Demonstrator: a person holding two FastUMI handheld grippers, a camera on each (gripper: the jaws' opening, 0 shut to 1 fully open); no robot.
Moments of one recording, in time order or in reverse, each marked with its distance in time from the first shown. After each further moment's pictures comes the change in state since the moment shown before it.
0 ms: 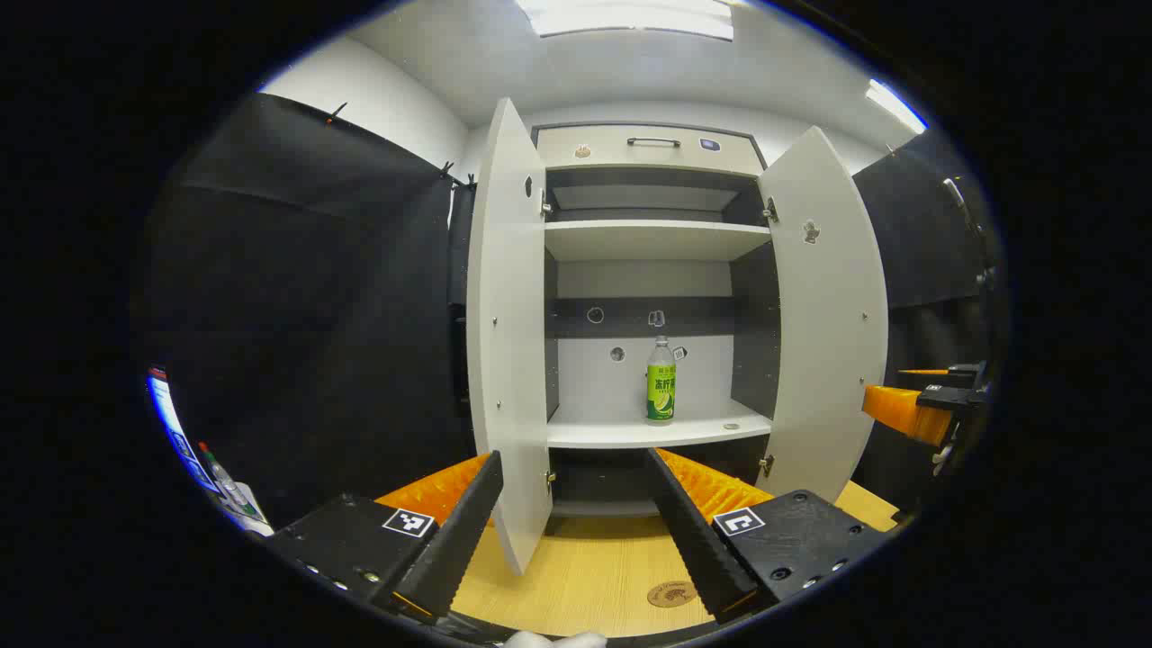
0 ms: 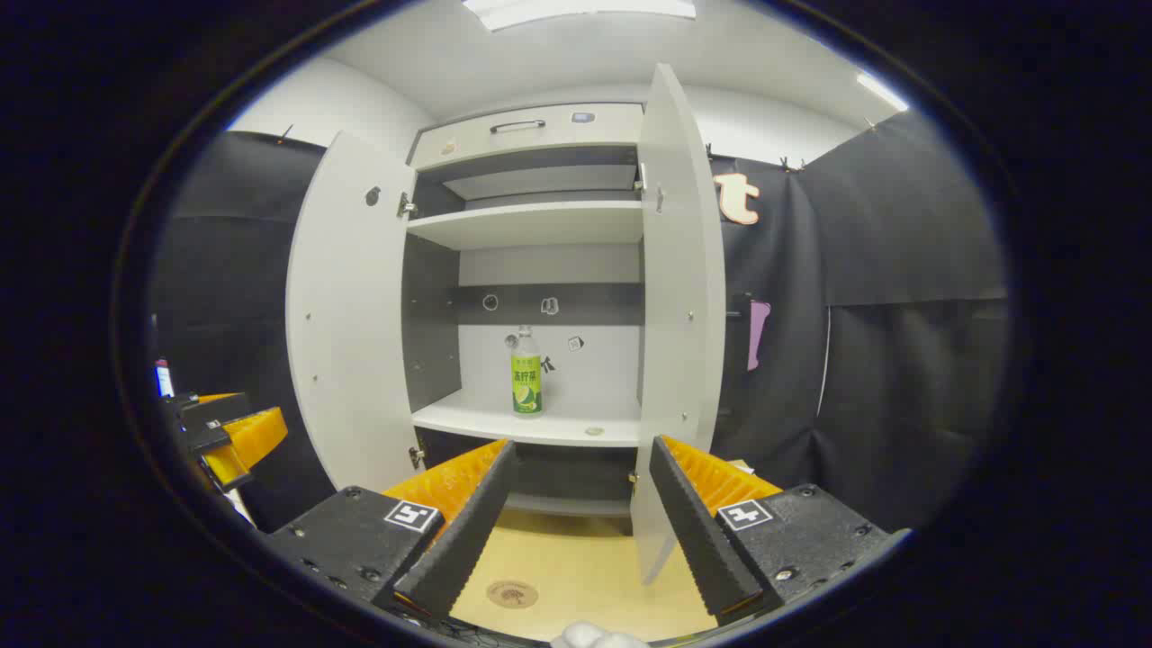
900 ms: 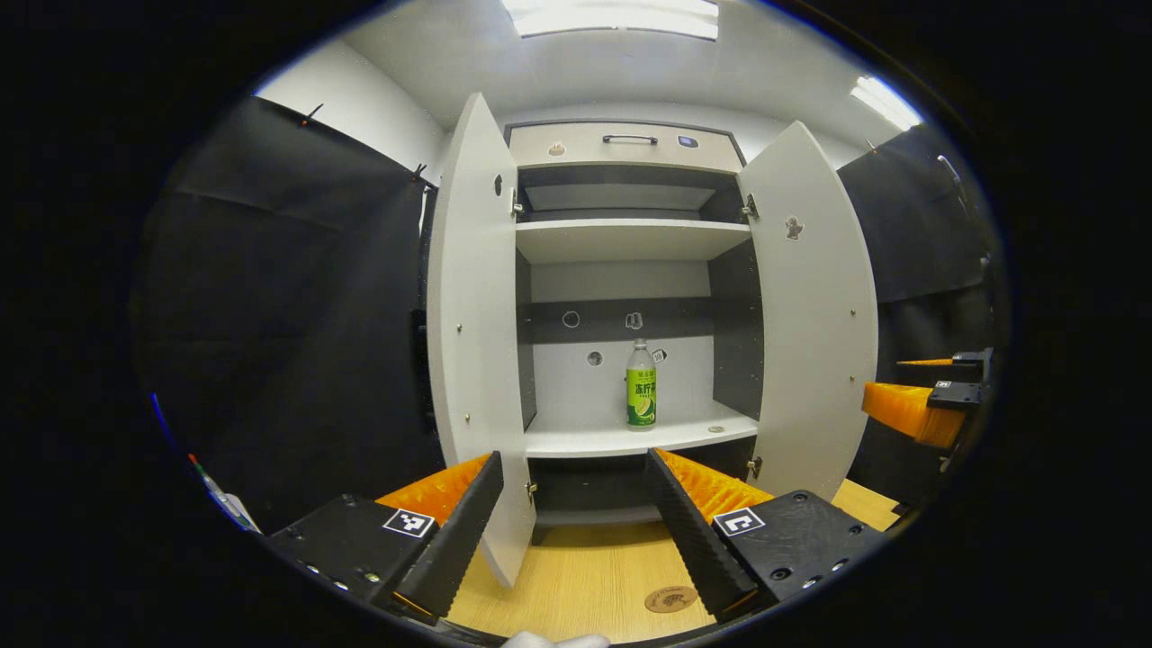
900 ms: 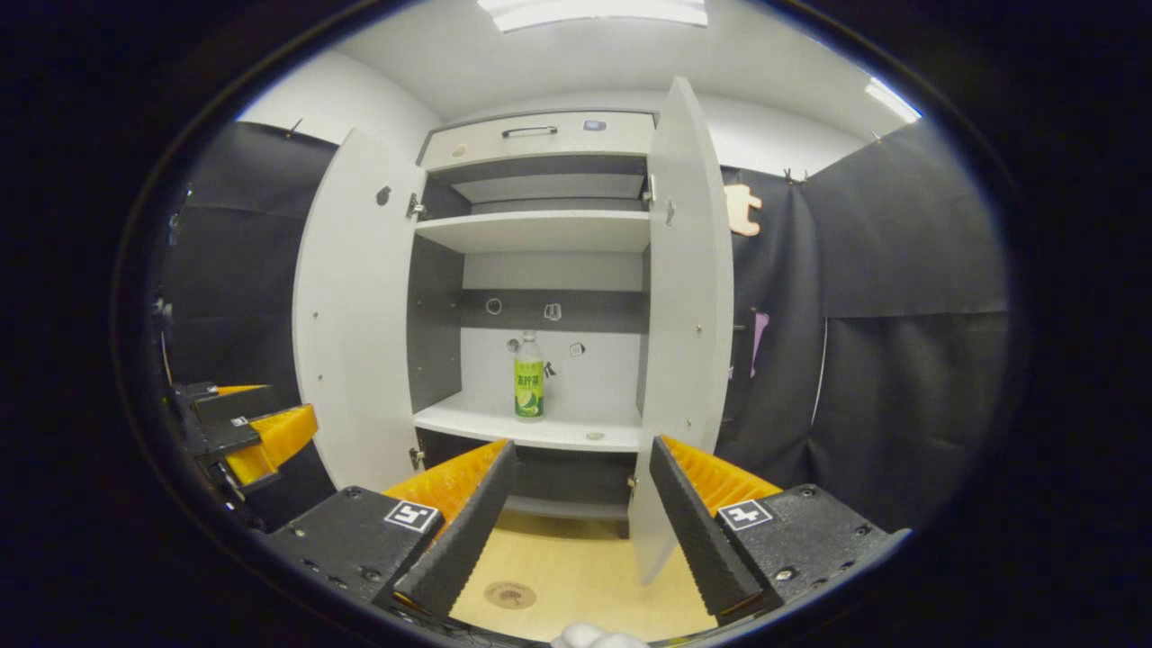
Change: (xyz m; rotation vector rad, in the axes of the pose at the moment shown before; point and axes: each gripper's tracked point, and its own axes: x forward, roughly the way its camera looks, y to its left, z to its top) left arm 0.041 -0.026 0.004 0.026 -0.019 -0.098; right arm -0.013 0.005 0.009 -0.026 -0.019 -0.022
